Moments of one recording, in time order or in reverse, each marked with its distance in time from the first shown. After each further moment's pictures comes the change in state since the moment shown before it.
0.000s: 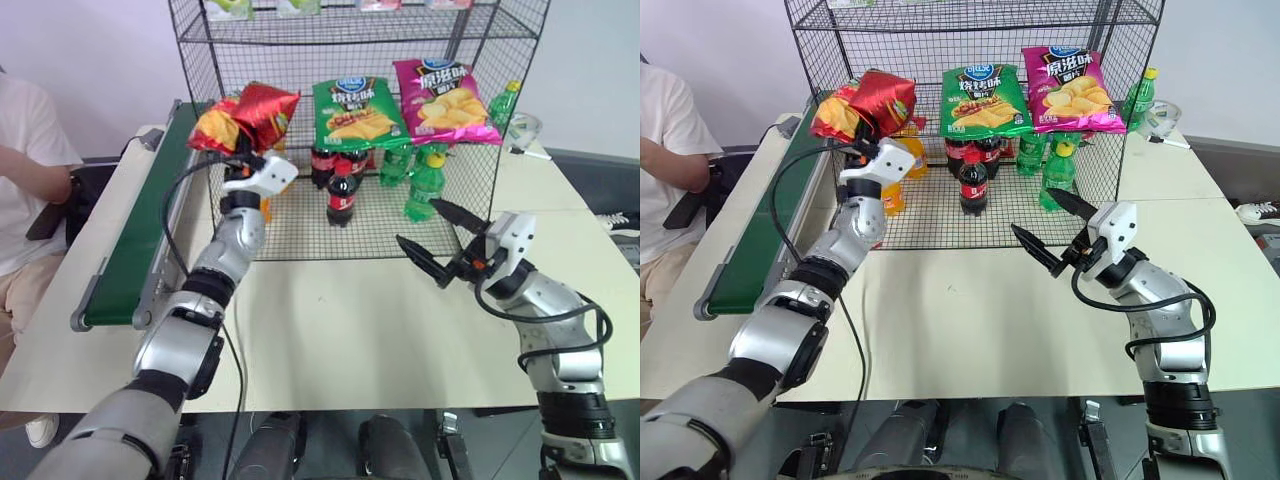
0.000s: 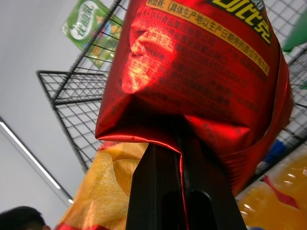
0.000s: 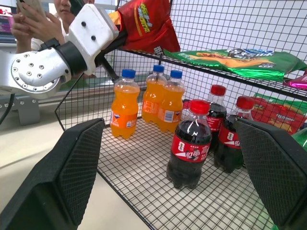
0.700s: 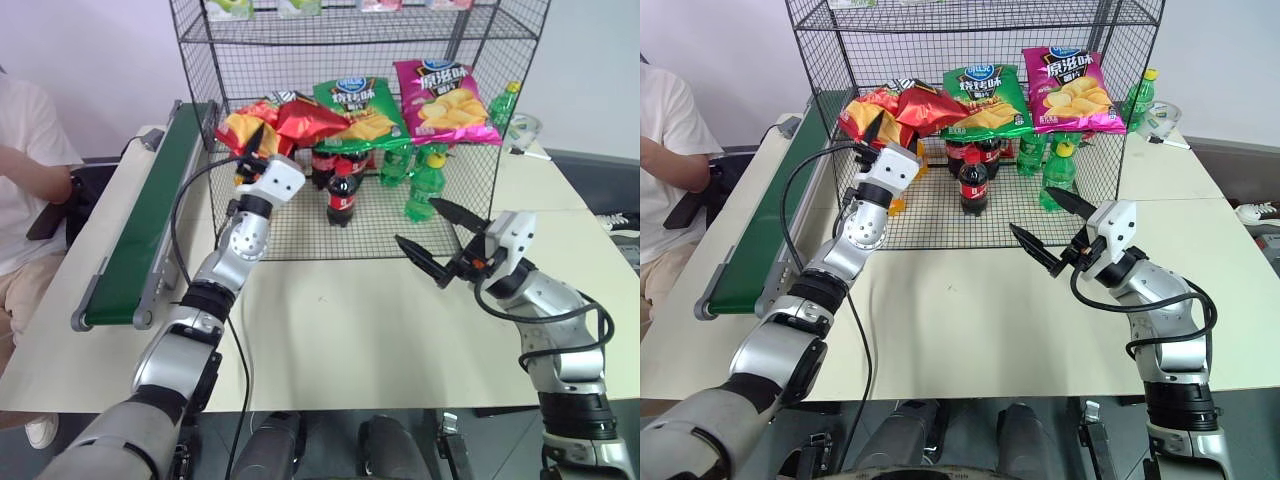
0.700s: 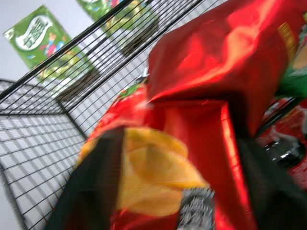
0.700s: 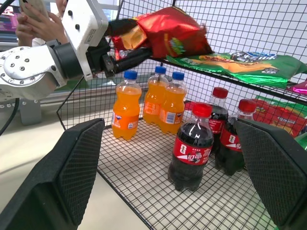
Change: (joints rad) left arm 0.100 -0.008 0.026 -0.162 -0.191 -0.133 -0.303; right arm 0.001 -0.002 0.003 -0.019 -0.001 0.016 -0.005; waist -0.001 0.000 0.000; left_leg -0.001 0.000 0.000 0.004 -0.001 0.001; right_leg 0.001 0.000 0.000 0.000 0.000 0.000
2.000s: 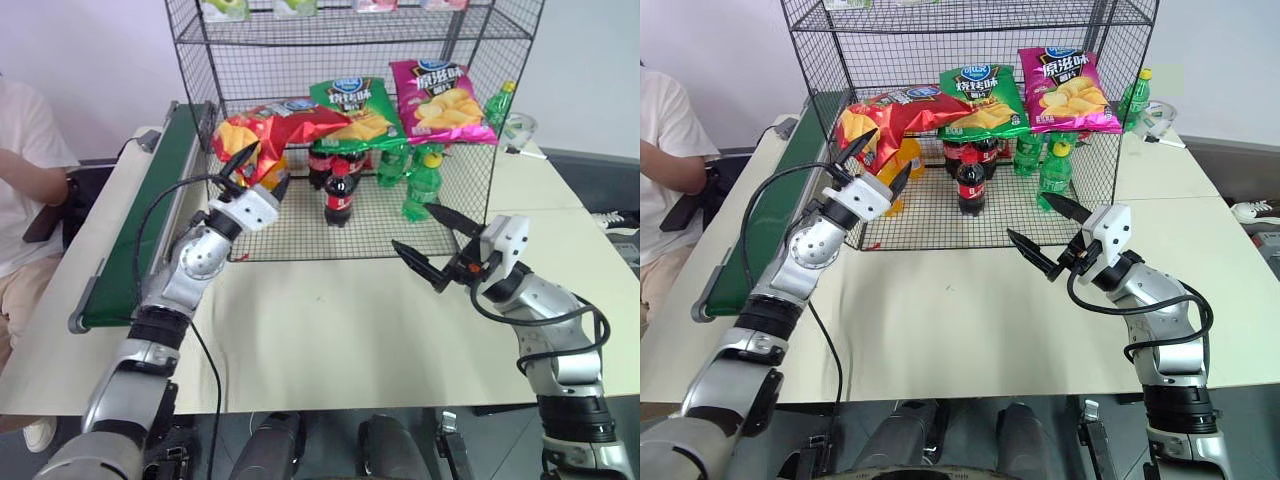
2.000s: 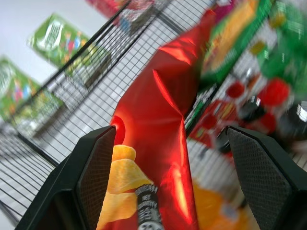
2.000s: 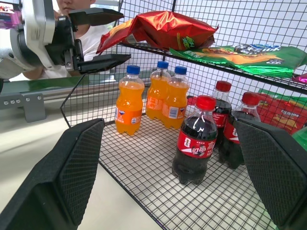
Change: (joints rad) left arm 0.195 0.262 0.010 -0.284 0.118 -0.158 -0.280; right arm 0.014 0.001 0.015 -0.003 0.000 0.003 -0.002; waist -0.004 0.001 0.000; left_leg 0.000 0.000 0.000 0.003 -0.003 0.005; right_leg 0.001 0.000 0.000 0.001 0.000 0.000
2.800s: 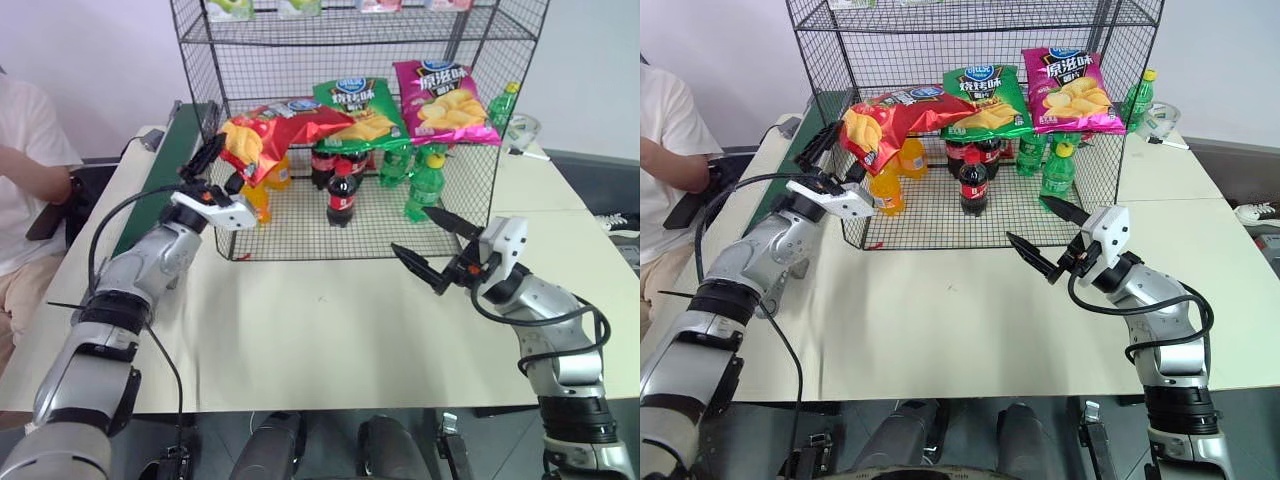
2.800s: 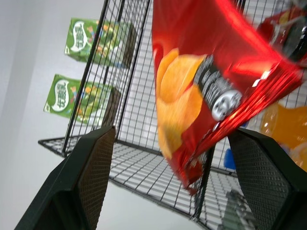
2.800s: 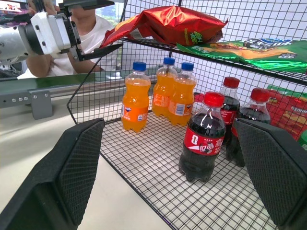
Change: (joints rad) left arm -0.085 0.139 -0.055 0.175 0.254 0.026 0.314; right arm 0.004 -0.004 -0.001 0.000 0.004 0.019 0.016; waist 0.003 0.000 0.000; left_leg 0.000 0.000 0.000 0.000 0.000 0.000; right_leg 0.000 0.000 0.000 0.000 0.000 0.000
